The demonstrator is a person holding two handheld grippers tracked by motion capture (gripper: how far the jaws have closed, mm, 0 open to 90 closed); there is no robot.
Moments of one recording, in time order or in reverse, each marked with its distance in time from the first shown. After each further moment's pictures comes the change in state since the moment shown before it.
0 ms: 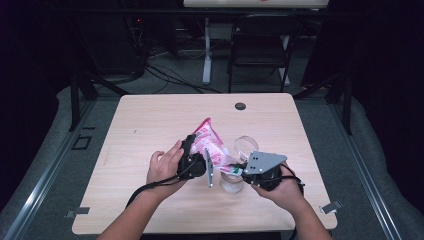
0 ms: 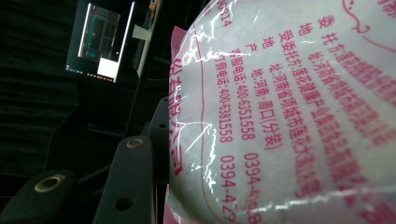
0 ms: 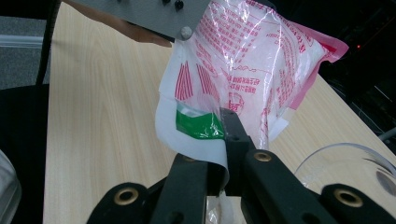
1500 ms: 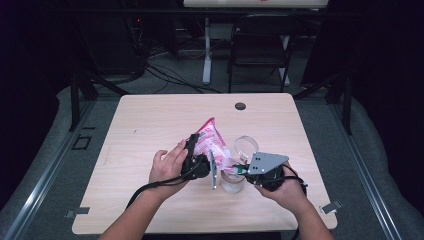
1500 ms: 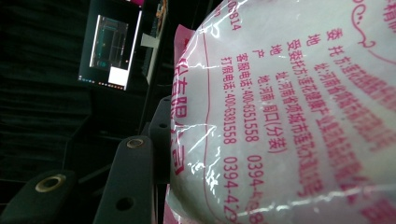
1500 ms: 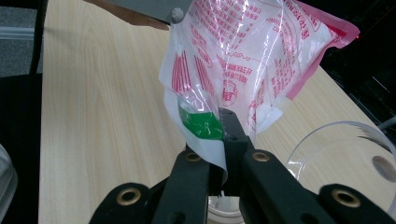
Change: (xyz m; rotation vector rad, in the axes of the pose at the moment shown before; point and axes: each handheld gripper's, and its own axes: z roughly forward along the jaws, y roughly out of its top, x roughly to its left) left arm -0.003 0.009 -0.002 -0.004 0.030 0.046; right arm -0.002 -0.009 -0.002 0.035 -0.010 0.006
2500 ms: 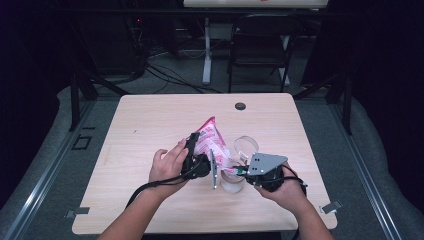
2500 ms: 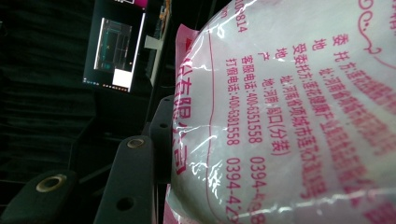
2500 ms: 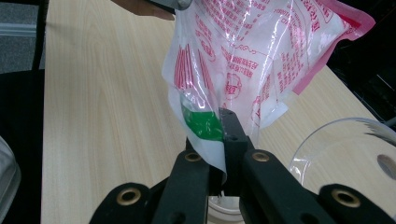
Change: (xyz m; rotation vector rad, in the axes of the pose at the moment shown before) left arm 0.003 0.001 0.000 -0.011 0.018 0.017; right arm 0.001 -0.002 0.002 0.010 0.012 -0.004
